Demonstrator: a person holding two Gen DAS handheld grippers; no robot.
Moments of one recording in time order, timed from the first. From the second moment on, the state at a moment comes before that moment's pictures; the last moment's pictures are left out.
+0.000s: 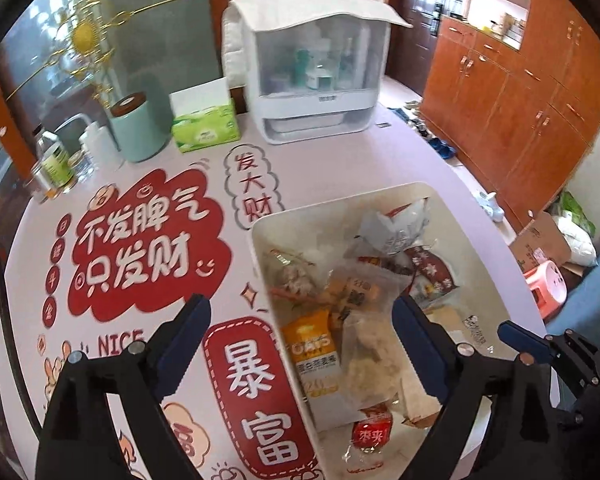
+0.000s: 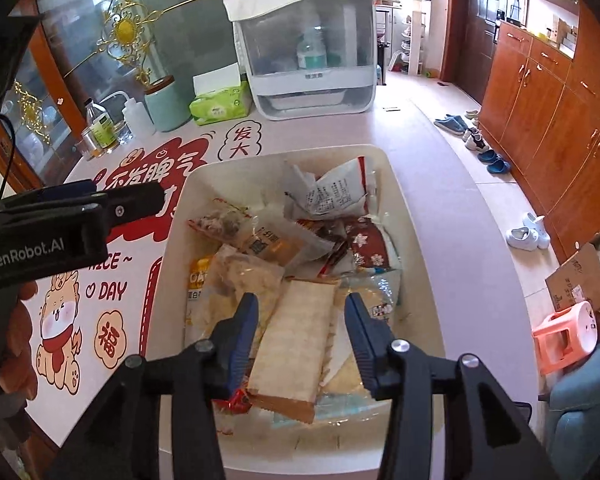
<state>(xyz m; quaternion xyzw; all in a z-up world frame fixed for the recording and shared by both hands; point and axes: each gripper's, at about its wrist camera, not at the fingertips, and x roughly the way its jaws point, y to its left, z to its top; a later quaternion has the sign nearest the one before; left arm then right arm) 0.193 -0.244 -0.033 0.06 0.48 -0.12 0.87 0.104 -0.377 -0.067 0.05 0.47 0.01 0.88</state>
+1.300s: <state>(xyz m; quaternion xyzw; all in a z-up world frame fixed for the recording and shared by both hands) 0.029 -0.074 0.018 0.00 0.47 0.07 0.88 0.017 -0.272 0.002 0.05 0.44 0.06 0.90</state>
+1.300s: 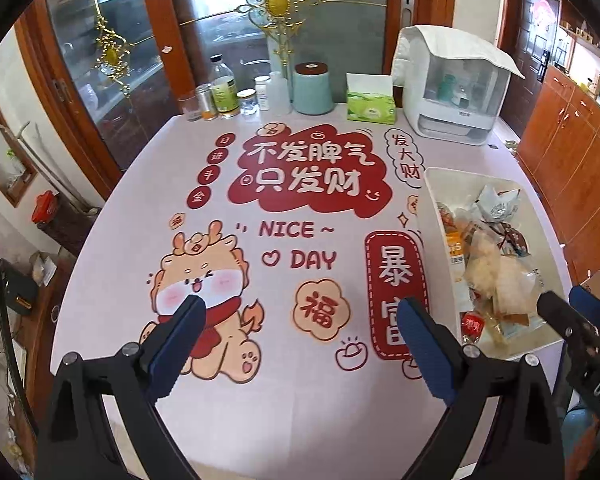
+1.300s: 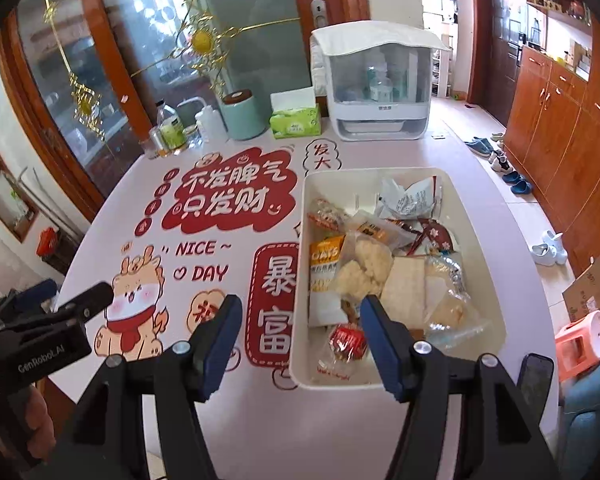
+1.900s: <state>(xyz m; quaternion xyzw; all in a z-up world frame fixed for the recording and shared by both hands) -0.001 -0.079 0.018 0.01 0.47 0.06 0.88 -0.014 -0.258 0.011 0.03 0.43 0.06 0.90</state>
